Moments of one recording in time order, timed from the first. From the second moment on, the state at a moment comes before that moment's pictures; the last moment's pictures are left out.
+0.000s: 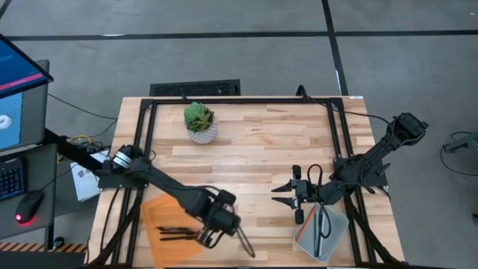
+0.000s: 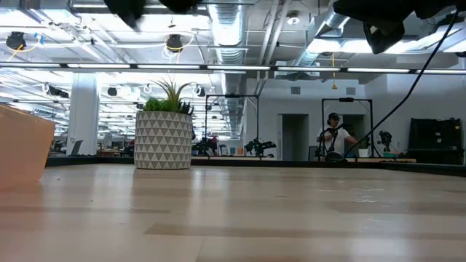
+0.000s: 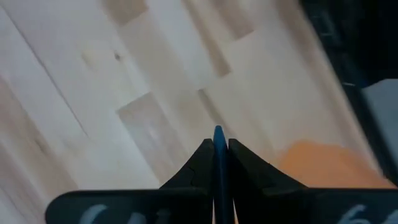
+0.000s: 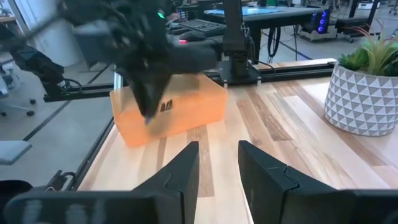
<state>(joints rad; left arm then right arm) -0.49 1.96 1.74 -1.08 0.01 0.01 0.66 1.26 0.51 0.52 0.63 0.19</state>
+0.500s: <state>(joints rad) -0.83 1.71 1.74 -1.16 -0.07 -0.28 0.66 1.26 0.51 0.51 0.63 0.21</state>
